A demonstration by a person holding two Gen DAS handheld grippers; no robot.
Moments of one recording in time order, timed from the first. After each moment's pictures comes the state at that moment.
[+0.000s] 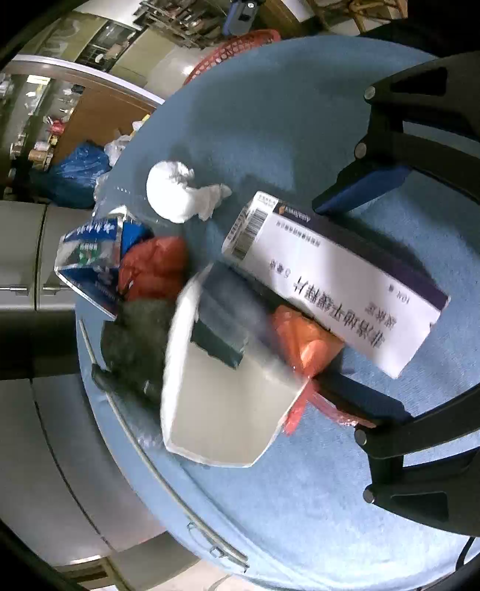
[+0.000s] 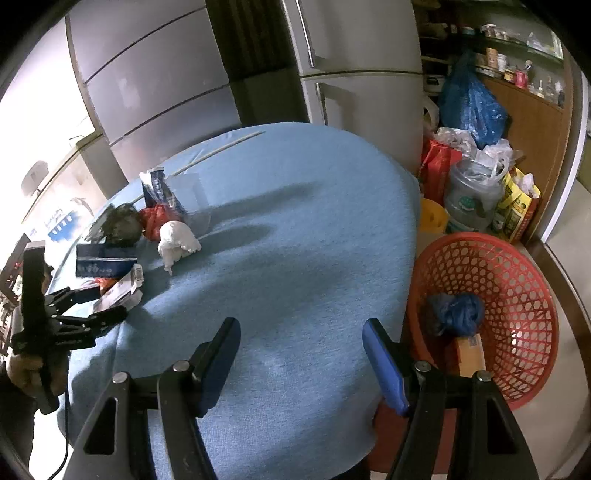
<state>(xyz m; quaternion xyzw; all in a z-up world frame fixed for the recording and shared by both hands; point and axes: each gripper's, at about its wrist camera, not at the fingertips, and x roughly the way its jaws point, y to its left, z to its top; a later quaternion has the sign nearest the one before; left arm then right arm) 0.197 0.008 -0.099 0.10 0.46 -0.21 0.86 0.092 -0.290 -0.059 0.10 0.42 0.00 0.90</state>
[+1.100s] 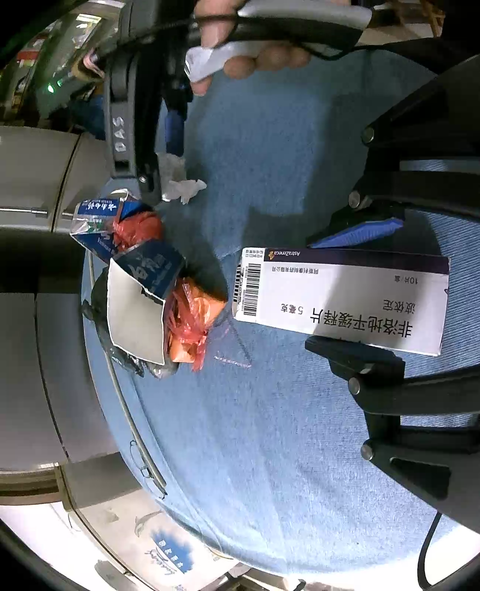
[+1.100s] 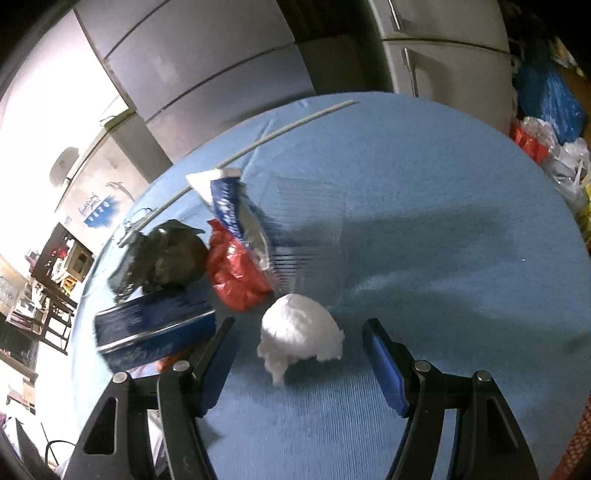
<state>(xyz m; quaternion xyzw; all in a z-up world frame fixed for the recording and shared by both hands) 0.115 0.016 -0.101 0.02 0.45 -0.07 0.89 0.254 -0.173 -0.090 0.12 0.47 0.11 0.87</state>
